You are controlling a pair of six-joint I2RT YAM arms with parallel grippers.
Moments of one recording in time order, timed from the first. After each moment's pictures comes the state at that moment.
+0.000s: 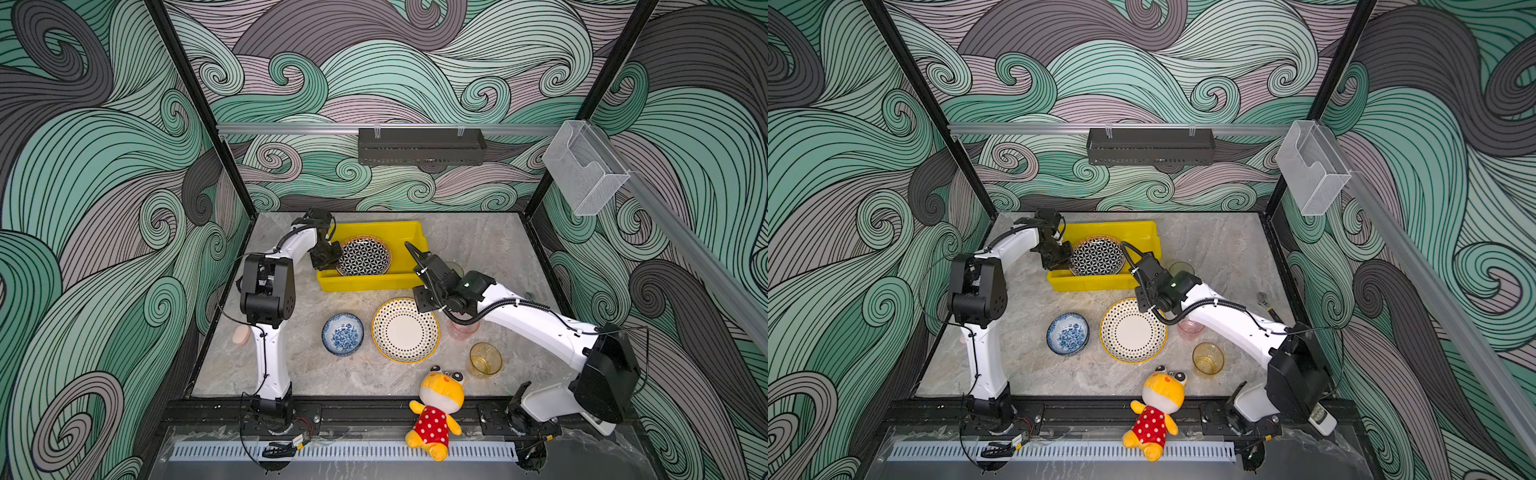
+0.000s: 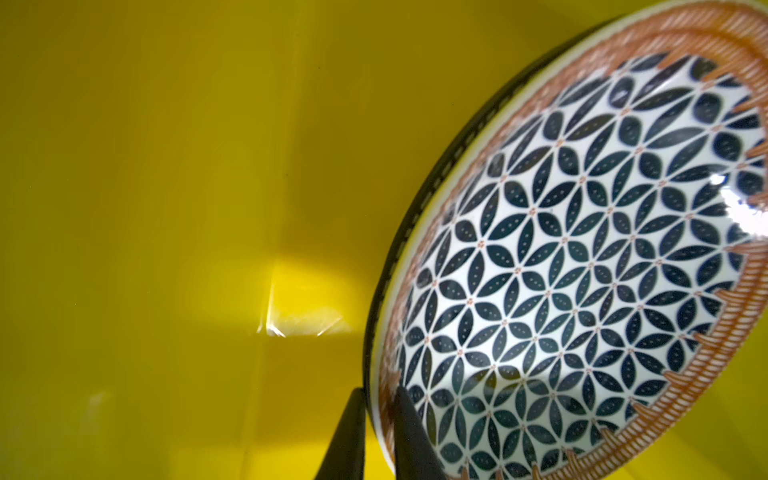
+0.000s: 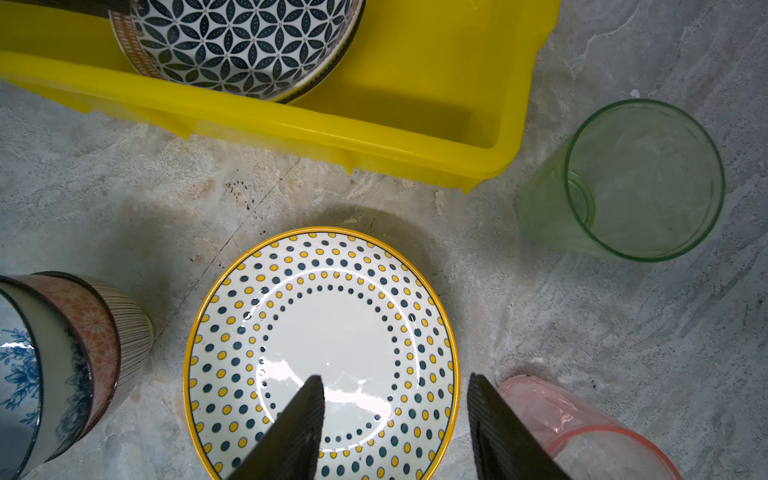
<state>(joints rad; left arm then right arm) -0.14 2.11 1.71 -0.94 0.20 -0.48 0.81 1.47 1.17 -0.76 0.22 0.46</state>
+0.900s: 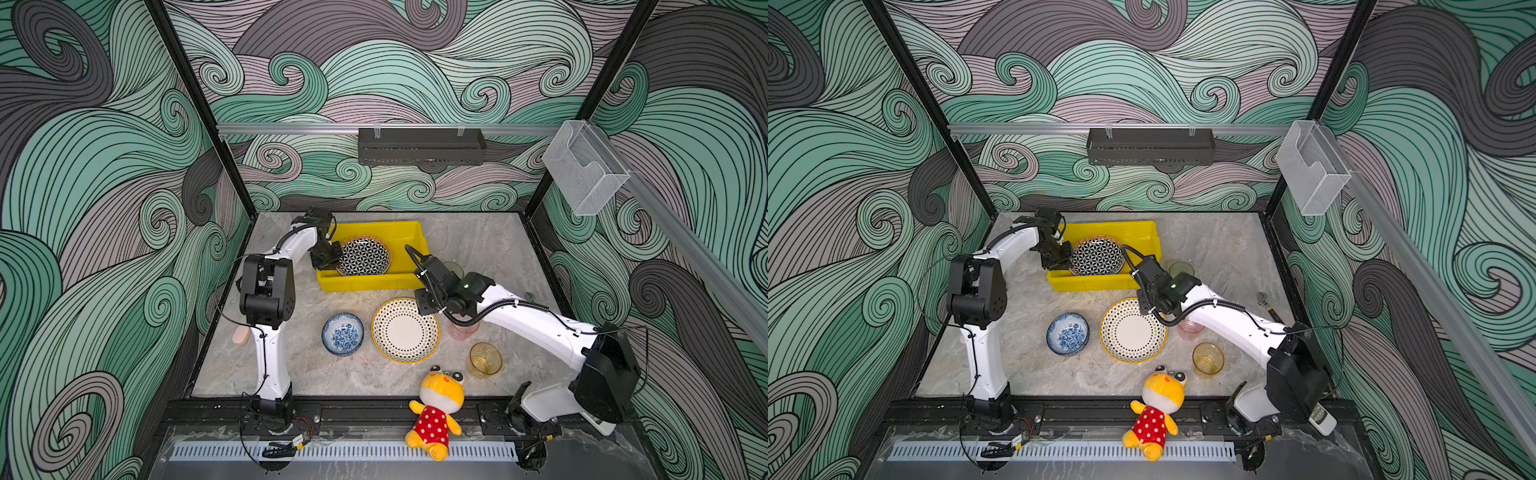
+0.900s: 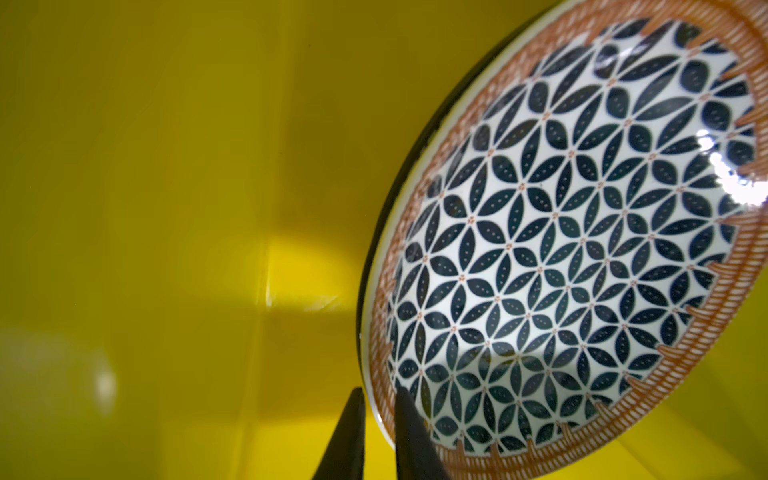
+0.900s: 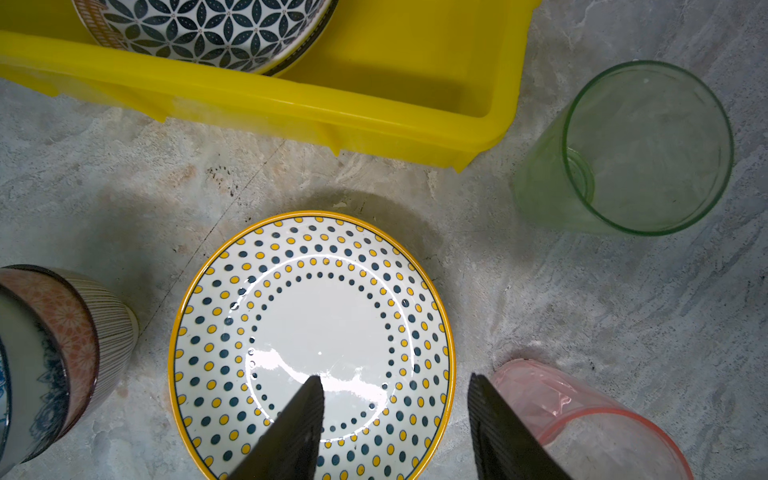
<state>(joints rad) -0.15 2.09 1.72 -0.99 0.21 -0.46 0.81 1.47 1.15 -0.78 0.22 0.49</state>
